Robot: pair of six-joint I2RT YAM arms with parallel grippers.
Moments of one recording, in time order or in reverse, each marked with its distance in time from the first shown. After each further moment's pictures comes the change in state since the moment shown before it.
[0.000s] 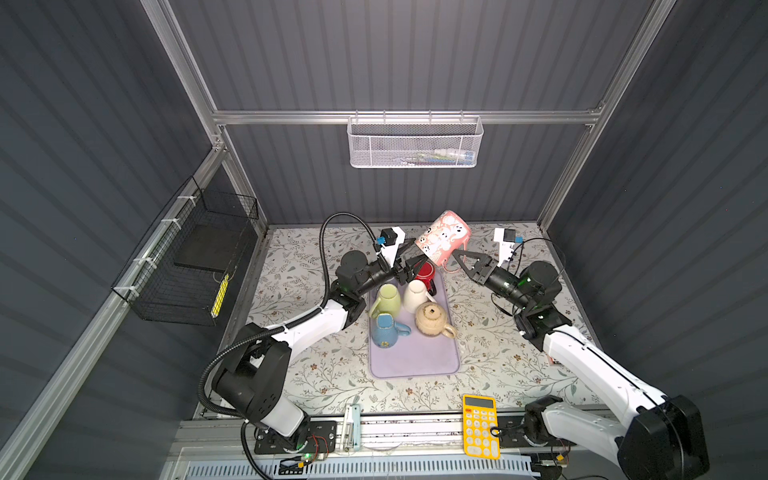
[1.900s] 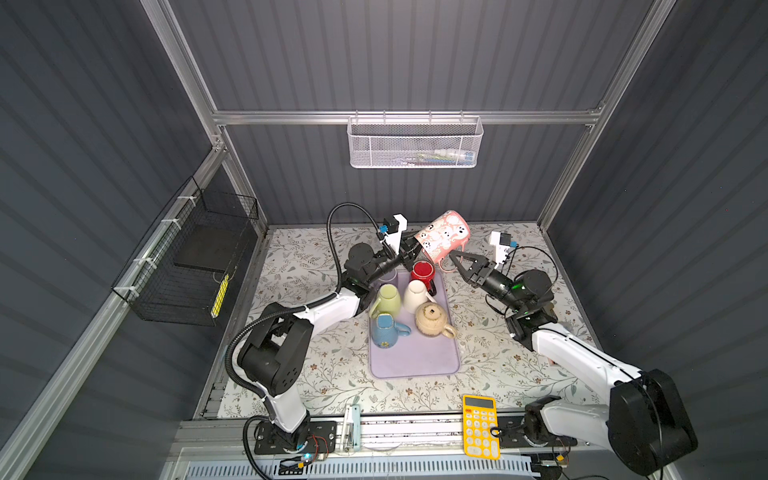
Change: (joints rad) left arm 0.008 0.176 0.133 0.163 0.003 -0.108; right arm 0.002 0.108 -0.086 0.329 -0.034 0.186
